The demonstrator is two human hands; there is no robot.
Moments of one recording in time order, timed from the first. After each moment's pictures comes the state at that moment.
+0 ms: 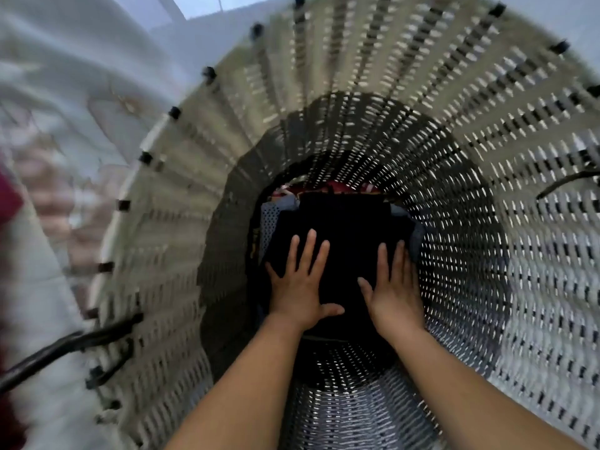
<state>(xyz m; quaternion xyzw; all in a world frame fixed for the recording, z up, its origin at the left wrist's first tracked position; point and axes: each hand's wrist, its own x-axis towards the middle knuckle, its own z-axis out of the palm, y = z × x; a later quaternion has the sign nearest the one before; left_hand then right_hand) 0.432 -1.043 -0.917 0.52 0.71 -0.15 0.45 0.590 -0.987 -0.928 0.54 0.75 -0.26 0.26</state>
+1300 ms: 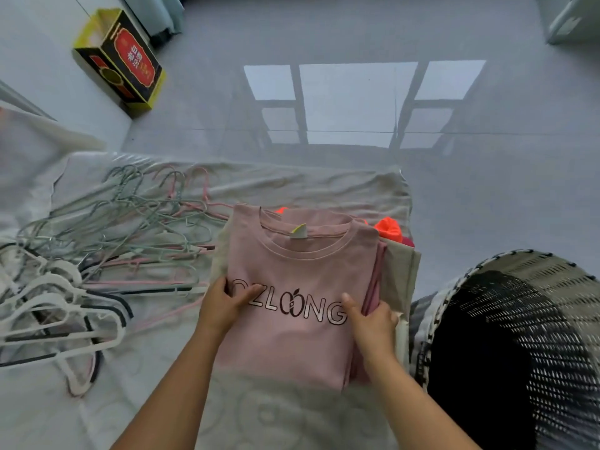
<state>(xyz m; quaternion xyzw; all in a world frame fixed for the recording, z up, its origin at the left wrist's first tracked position) 0.070 -1.255 -0.588 0.01 0.88 0.35 0.32 0.243 -1.118 -0.630 0.64 0.50 -0.58 -0.04</state>
